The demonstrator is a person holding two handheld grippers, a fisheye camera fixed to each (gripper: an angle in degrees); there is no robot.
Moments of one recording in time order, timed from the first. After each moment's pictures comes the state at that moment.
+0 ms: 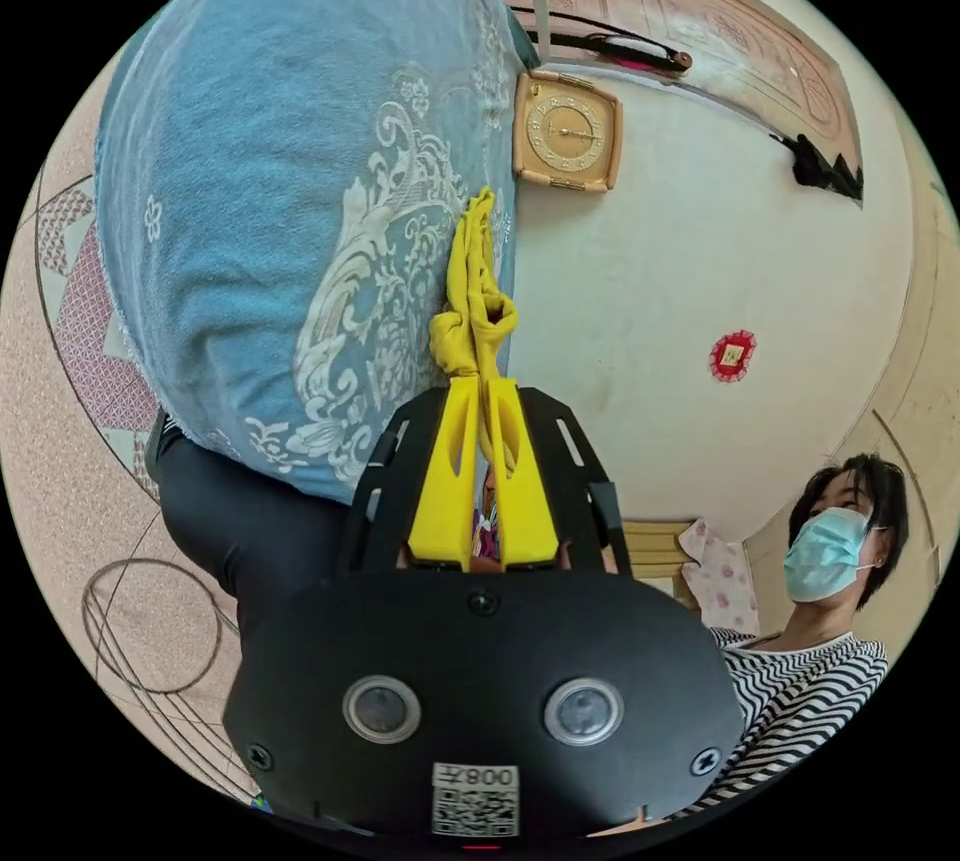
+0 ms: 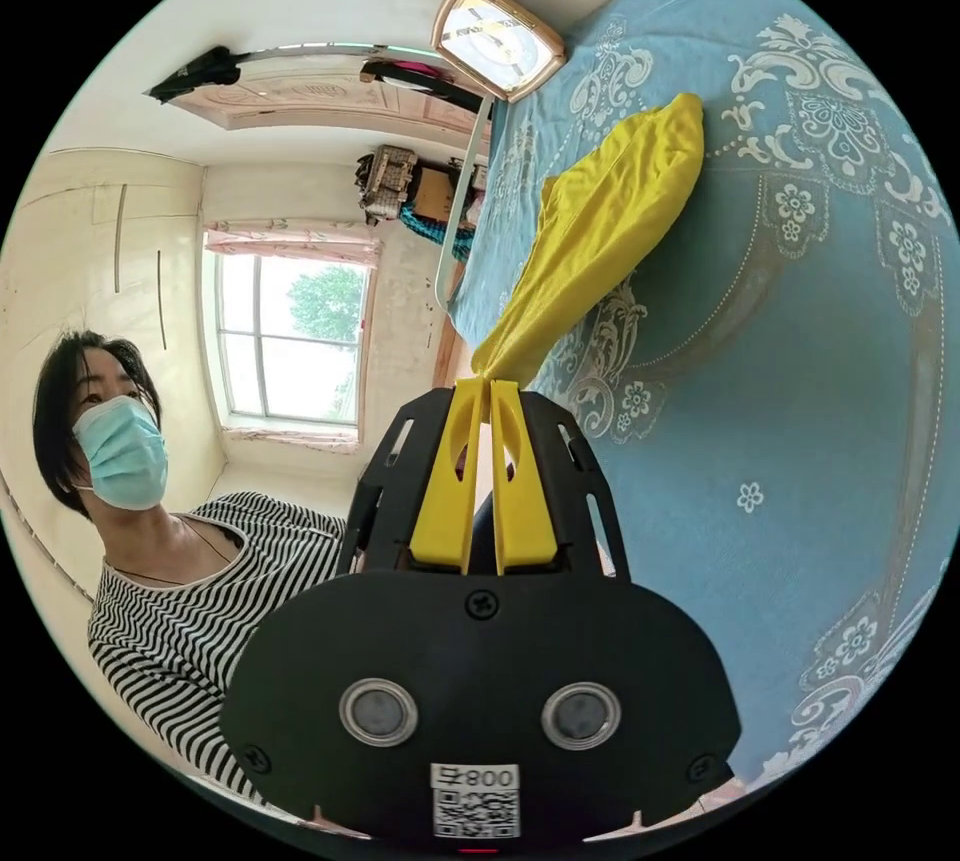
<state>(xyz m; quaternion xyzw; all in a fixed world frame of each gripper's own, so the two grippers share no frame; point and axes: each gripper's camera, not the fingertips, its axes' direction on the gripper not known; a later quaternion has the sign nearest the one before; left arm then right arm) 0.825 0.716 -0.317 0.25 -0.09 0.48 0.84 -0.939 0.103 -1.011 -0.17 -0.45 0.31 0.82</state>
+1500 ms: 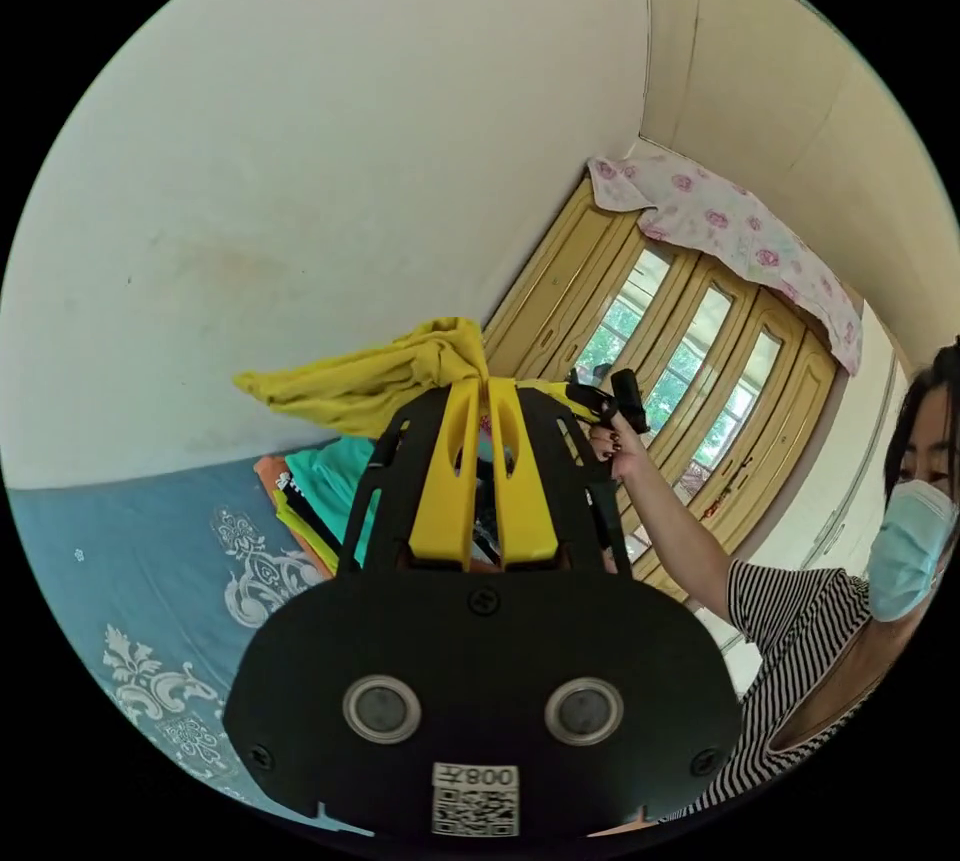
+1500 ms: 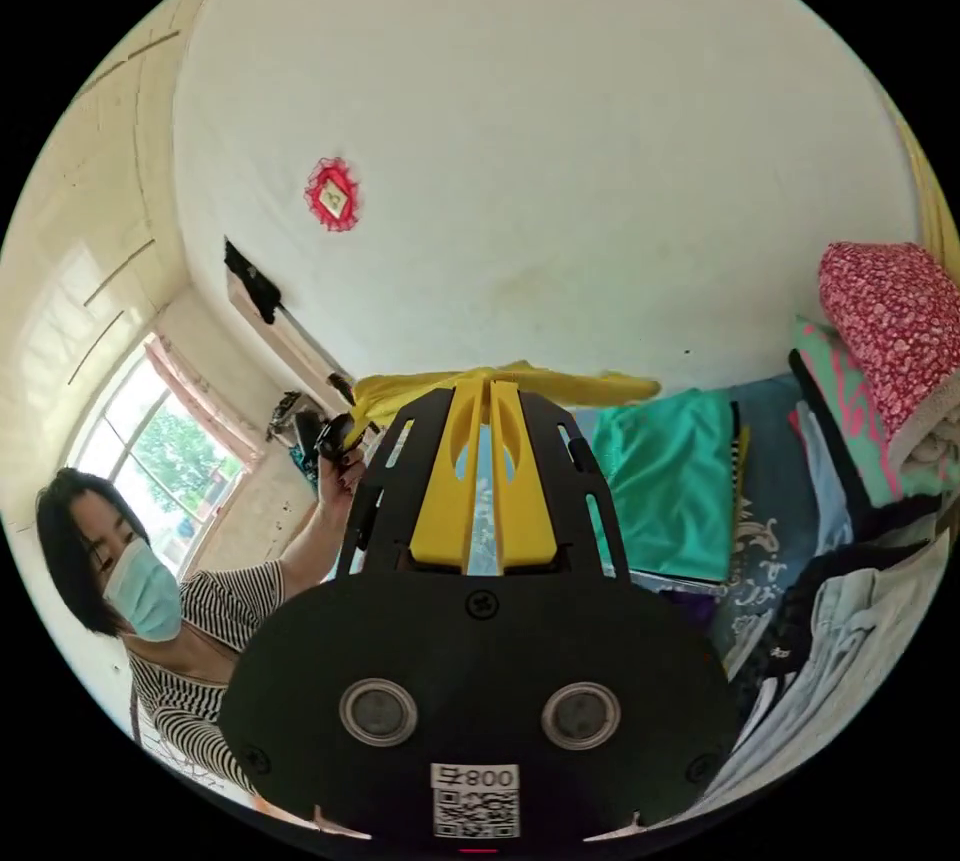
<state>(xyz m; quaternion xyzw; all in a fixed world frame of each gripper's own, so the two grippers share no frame) 1.121 0.871 0.800 -0.13 -0.23 0.83 0.50 -0.374 0.166 -1.658 0.15 -0.06 0.33 0.93</state>
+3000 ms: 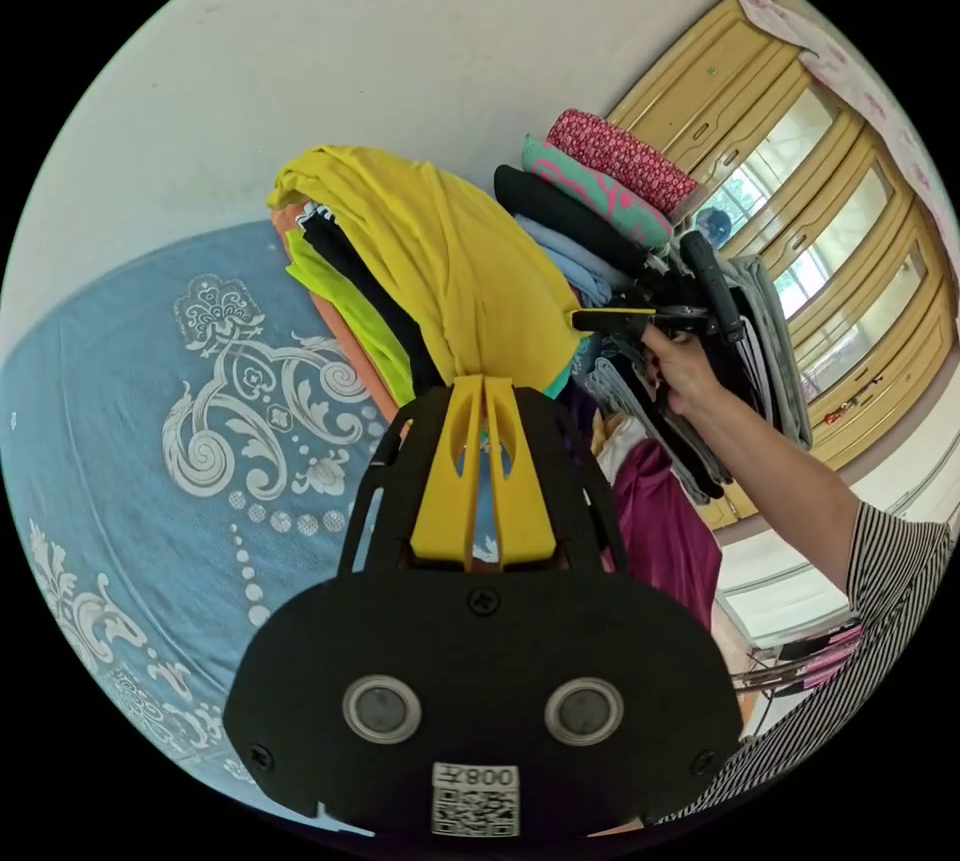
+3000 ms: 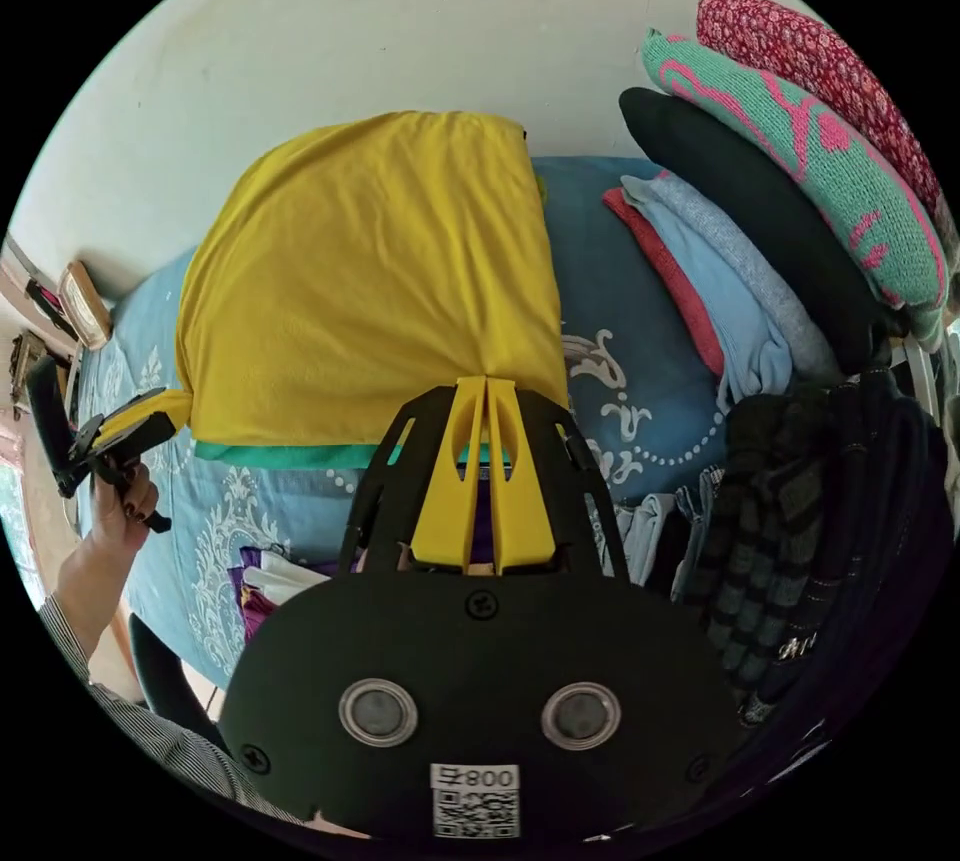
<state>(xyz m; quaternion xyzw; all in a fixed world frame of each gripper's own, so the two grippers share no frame) 0.925 0.732 1.114 -0.15 -0.51 0.73 0.44 -0.334 0.266 -1.461 -0.16 0.20 0.38 0.89</state>
